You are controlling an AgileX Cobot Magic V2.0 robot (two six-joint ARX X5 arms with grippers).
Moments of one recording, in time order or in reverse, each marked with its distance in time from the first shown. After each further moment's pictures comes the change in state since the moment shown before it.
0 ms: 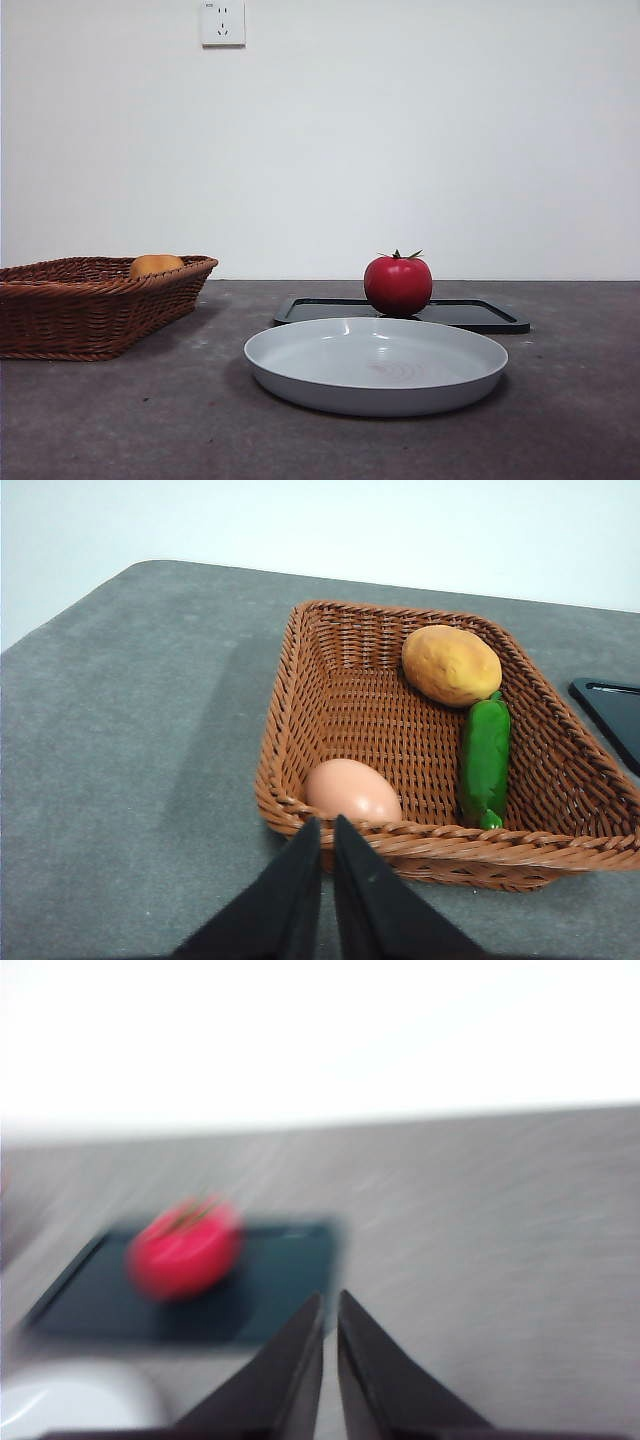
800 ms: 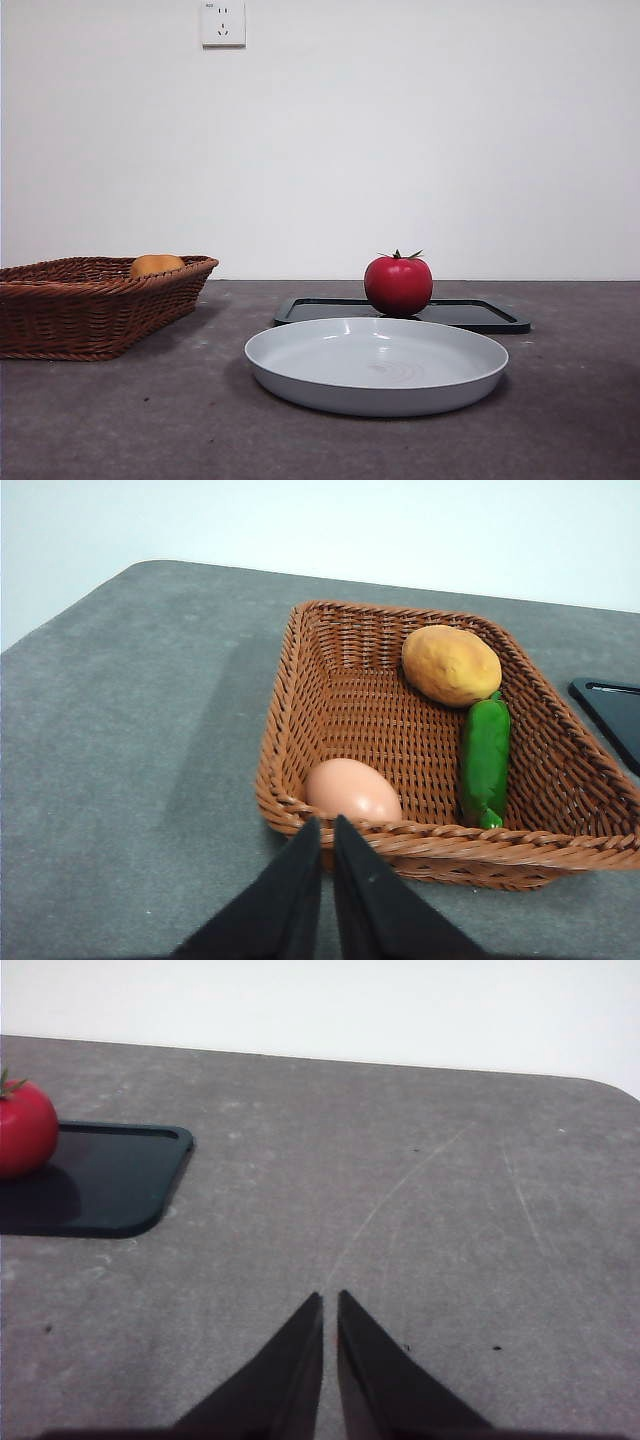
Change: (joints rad) left arm 0.000 0.000 0.000 0.000 0.000 0.000; right arm -0.430 -0.375 -0.206 -0.240 -0.282 -0.228
